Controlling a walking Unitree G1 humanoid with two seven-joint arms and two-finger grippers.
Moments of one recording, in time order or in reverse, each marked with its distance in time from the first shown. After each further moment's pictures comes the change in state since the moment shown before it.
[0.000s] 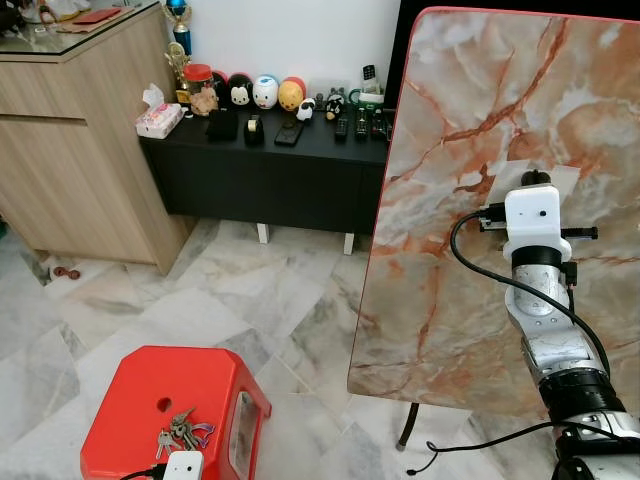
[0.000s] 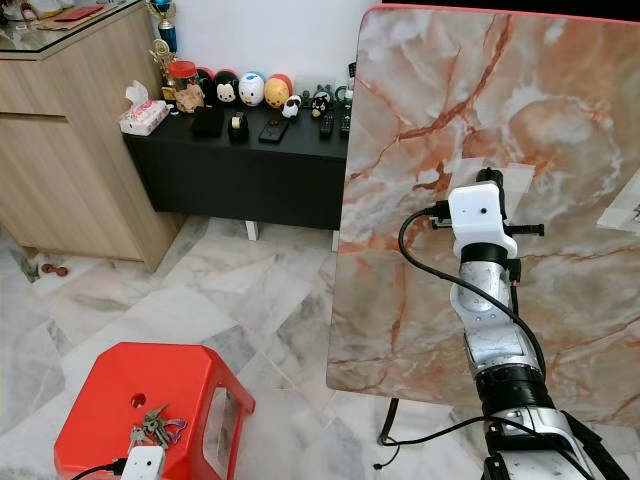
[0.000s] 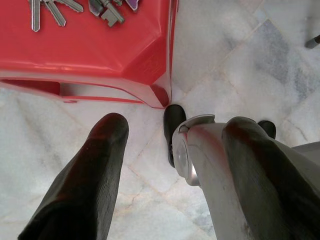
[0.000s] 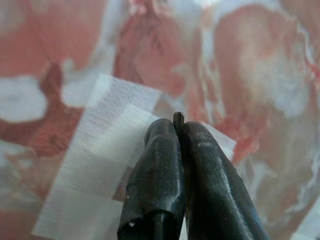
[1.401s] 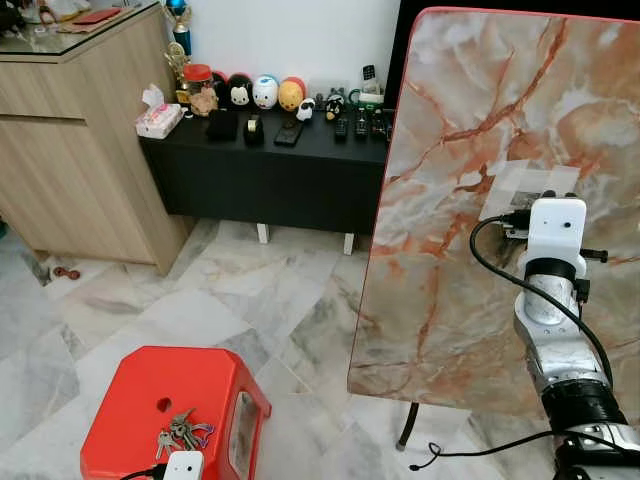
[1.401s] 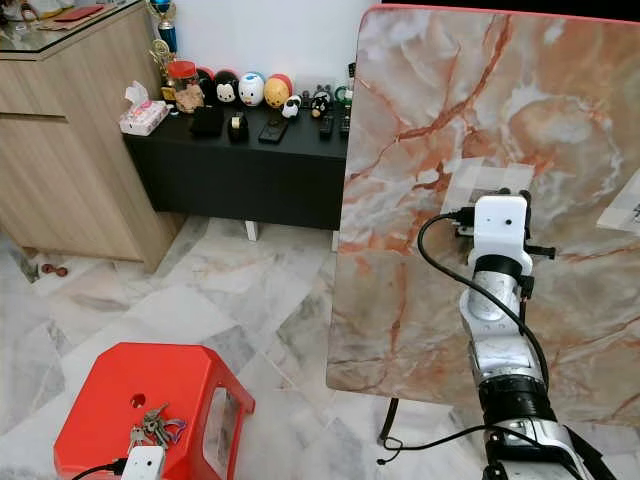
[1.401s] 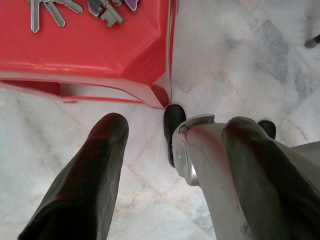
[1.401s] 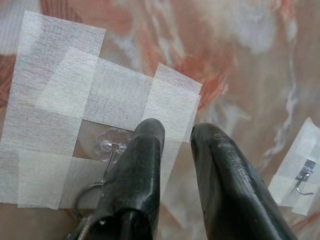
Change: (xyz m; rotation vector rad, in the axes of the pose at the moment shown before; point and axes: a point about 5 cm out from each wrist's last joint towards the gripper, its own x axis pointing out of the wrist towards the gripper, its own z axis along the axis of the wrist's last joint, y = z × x) left arm 0.000 0.000 0.000 0.001 0.000 -0.001; right arm -0.010 -0.010 -0.016 0.095 0.090 -0.081
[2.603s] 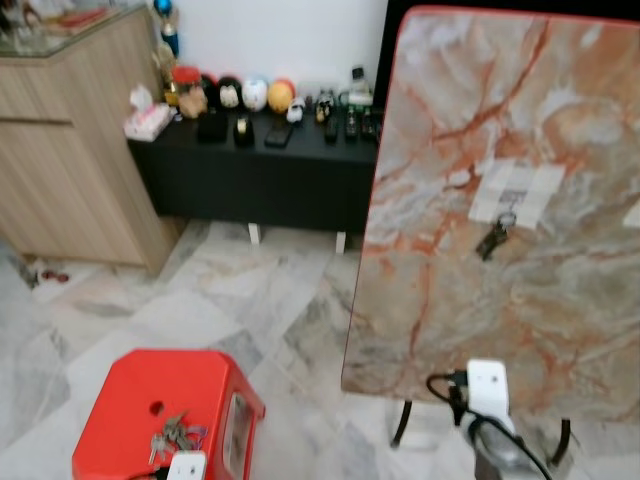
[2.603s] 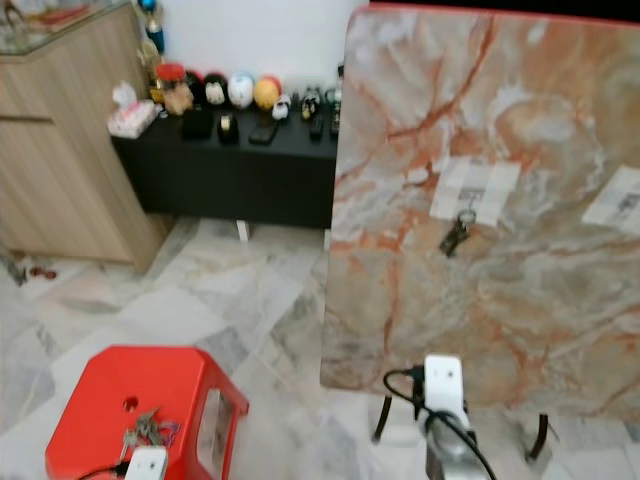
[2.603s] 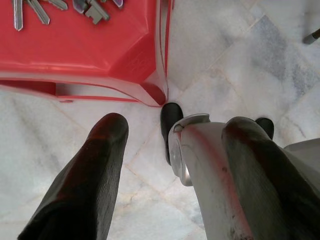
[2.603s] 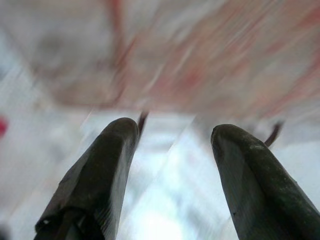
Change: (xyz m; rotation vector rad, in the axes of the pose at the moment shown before) left arm 0.000 -0.004 -0.003 -0.003 0.010 0.015; right arm -0.178 0.047 -0.166 0.105 0.965 0.459
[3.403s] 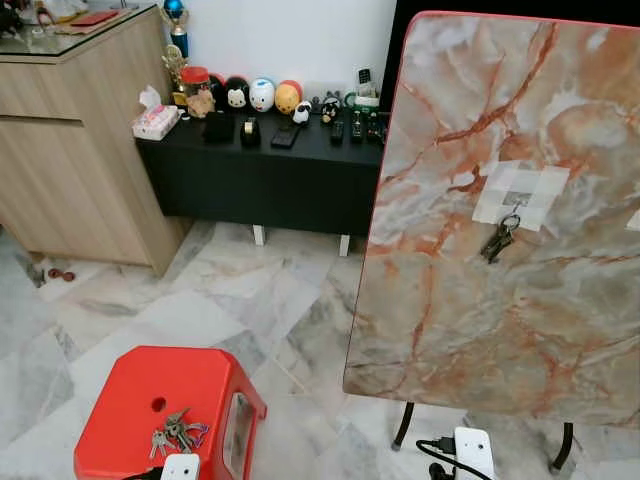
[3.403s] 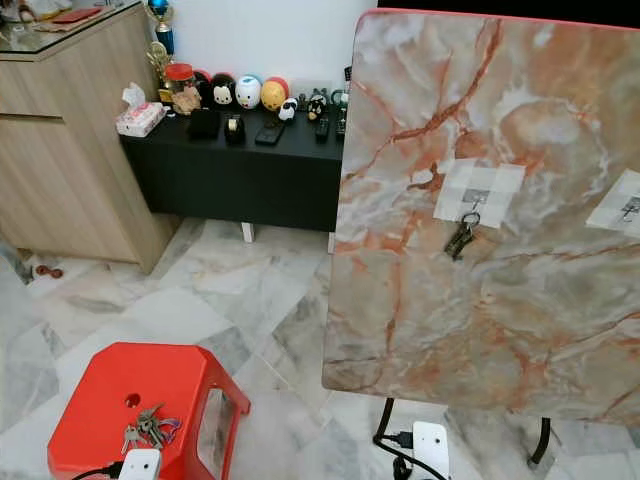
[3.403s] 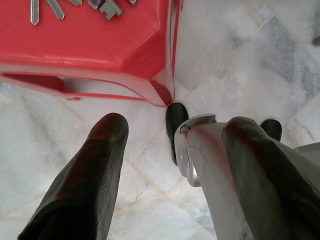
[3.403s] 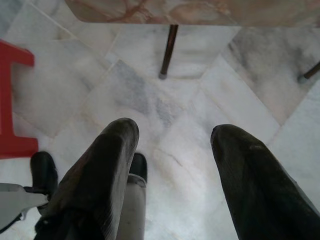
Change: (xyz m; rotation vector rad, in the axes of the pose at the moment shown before) left arm -0.001 0.007 0.001 0.003 -0.001 0.022; right arm -0.015 0.009 -0.066 0.095 0.214 0.069
